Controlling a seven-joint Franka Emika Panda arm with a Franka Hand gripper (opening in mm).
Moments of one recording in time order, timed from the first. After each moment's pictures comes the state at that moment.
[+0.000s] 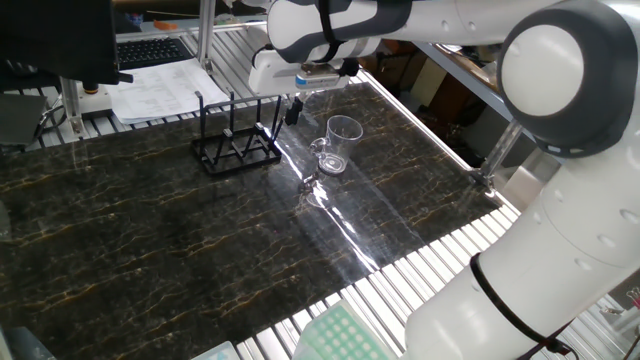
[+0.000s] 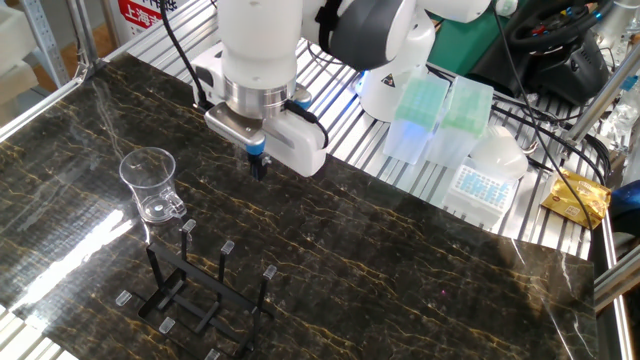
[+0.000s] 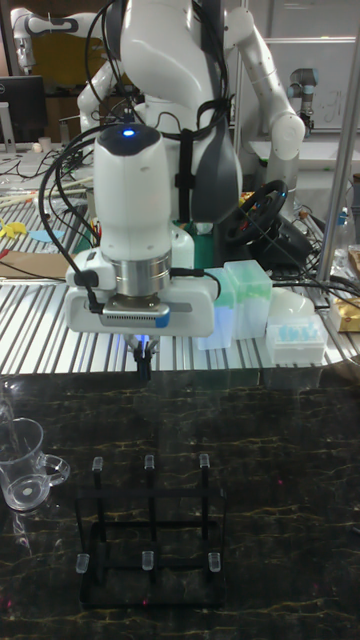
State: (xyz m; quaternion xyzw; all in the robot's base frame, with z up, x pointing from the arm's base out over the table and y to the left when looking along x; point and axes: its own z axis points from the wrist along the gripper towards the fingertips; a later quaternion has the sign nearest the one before) arm 0.530 -0.039 0.275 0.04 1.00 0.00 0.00
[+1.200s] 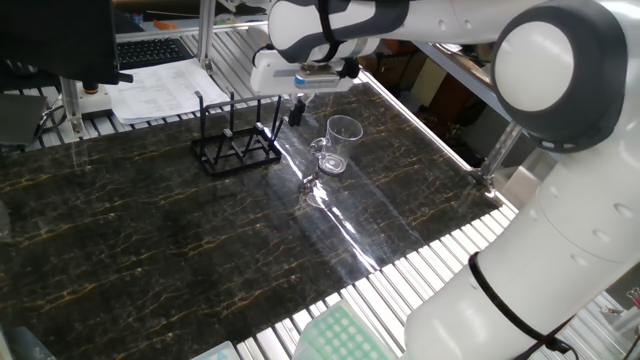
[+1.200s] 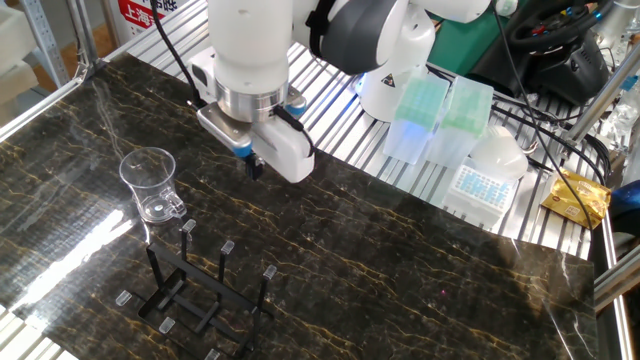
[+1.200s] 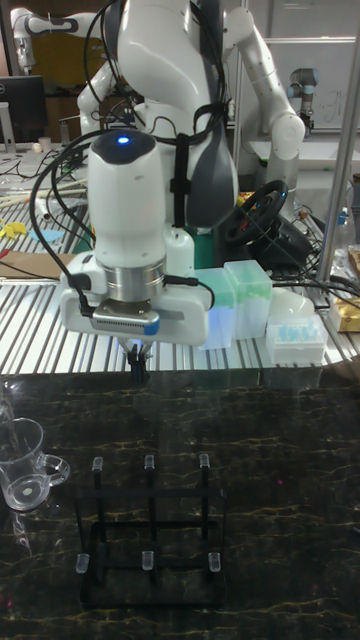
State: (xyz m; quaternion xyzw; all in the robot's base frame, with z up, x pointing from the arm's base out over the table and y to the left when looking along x) arm 0.530 -0.047 0.270 0.12 0.99 -0.01 -0.01
